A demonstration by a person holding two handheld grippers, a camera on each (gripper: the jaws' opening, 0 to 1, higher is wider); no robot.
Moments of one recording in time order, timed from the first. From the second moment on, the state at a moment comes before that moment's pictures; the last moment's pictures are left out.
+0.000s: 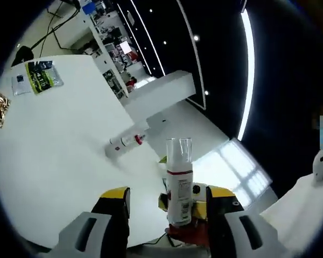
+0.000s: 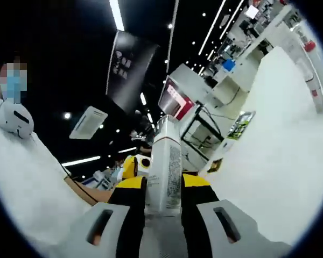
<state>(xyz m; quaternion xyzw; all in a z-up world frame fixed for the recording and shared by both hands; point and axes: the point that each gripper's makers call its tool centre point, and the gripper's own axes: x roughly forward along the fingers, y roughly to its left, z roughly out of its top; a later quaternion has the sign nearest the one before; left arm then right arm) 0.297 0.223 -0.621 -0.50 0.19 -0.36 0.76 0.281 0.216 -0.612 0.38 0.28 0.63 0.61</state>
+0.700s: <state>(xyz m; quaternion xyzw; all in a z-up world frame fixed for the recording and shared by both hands) 0.287 0.214 -0.627 -0.48 0.22 -0.38 0.76 0.249 0.237 -0.634 0.34 0.37 0.65 0.57</state>
